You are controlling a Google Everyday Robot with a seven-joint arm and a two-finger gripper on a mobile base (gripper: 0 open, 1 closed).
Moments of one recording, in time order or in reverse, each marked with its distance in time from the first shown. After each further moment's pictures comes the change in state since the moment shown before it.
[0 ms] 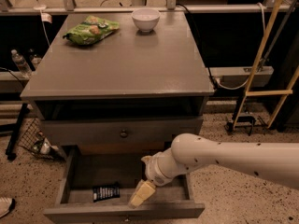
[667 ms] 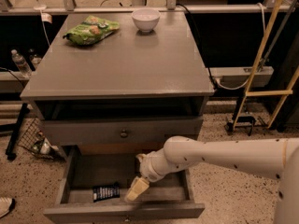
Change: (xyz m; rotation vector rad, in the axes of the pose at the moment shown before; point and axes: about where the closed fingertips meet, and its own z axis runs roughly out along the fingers) arm 0.007 -0.038 0.053 0.013 -0.035 -0.058
